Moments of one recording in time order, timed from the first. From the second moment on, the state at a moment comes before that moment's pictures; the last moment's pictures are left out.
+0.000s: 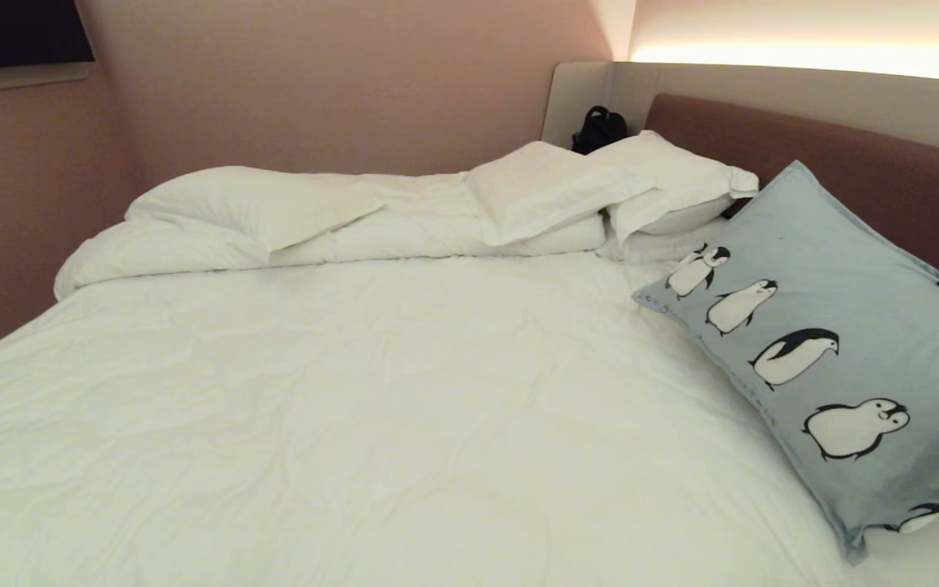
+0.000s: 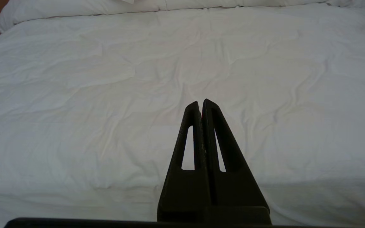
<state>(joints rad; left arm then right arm) 0.00 0.00 0.00 0.00 0.00 0.00 -0.75 2.47 -1.47 -1.46 1.01 2.41</state>
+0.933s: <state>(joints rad) 0.00 0.00 0.00 0.00 0.00 0.00 -0.75 2.50 -1.48 -1.46 1.02 2.40</state>
